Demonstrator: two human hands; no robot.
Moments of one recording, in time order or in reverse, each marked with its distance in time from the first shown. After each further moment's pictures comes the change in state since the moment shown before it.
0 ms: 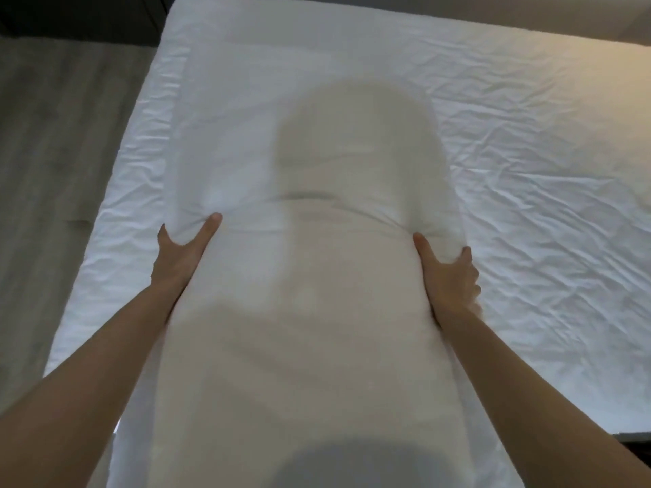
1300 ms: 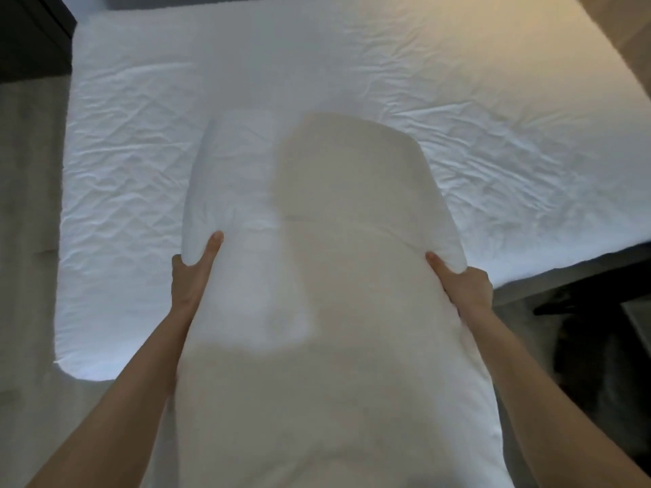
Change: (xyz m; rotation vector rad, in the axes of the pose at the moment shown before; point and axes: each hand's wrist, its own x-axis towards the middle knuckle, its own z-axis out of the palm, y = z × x) left_hand -0.237 -0.029 0.020 0.011 -0.147 0.125; right_hand -0.077 0.207 -0.226 0.027 -0.051 0.123
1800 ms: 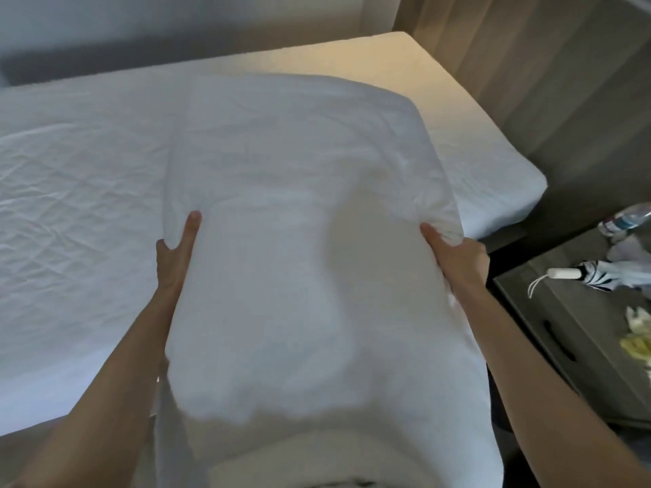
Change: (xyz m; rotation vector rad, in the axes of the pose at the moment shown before) left_hand -0.219 0.056 0.220 -0.116 -0.114 0.210; right_hand 0.066 0.148 -0.278 0.195 0.238 -0.097
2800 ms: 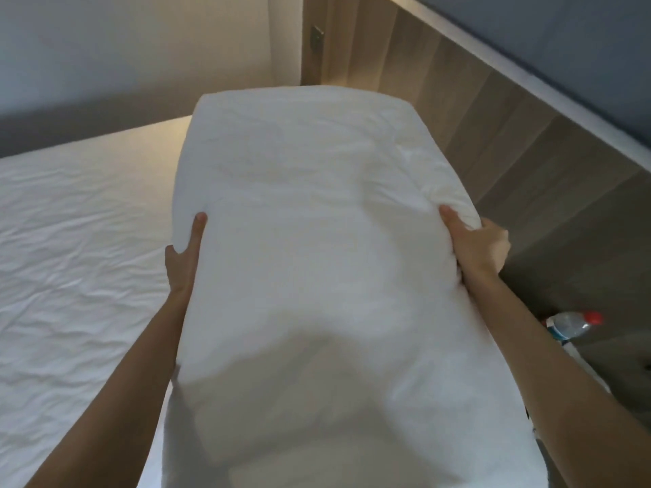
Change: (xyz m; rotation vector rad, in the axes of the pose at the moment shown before) left_hand 0.076 0.213 0.519 -0.058 -0.034 0.007; right_hand 0.492 -0.063 -0.186 0.247 0.284 -0.014
